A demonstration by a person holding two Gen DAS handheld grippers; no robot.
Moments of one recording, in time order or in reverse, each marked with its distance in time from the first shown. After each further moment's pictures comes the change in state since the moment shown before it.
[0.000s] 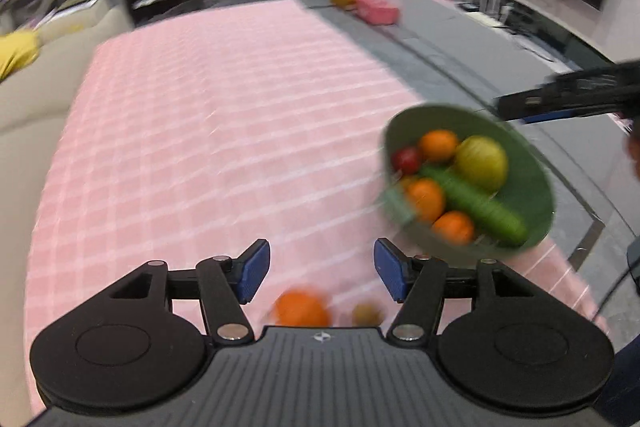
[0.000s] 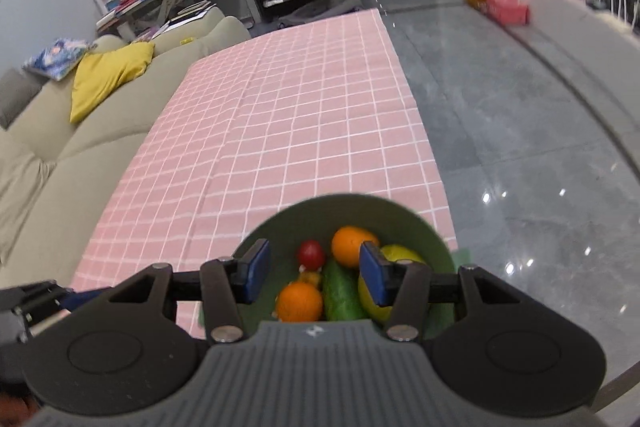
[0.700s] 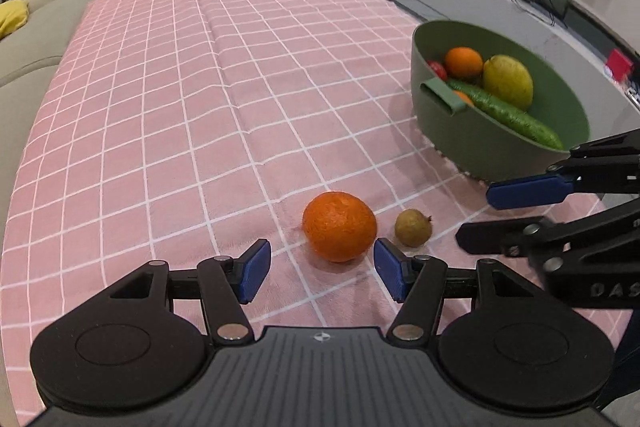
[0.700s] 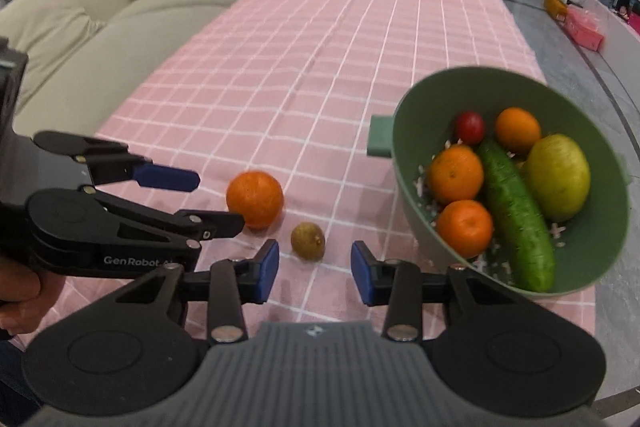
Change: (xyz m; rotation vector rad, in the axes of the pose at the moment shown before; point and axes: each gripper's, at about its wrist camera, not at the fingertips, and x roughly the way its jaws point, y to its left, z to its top) left arm 0.035 0.021 -0.049 0.040 0.095 -0.034; right arm 0.050 0.110 -0.112 -0.279 0.172 0.047
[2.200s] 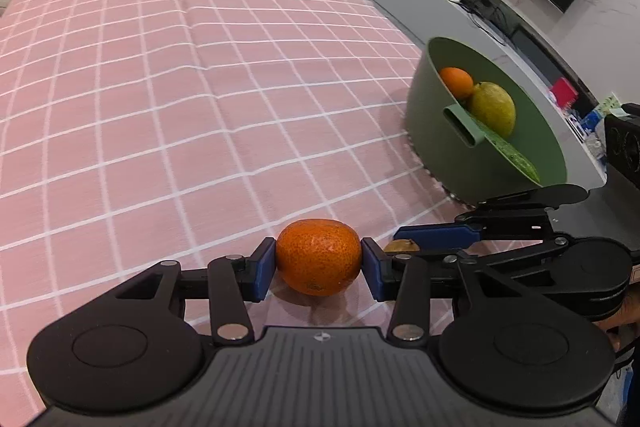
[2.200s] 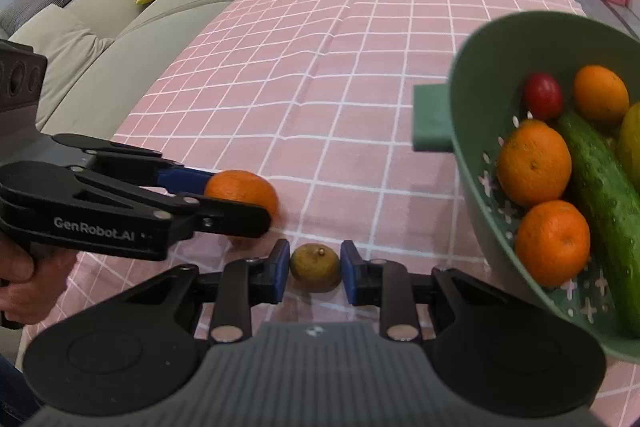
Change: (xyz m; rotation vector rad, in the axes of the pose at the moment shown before) left arm 0.027 0.061 0.018 -0.096 0.044 -0.278; right arm 0.068 -0.010 0.012 0.105 0.017 0.151
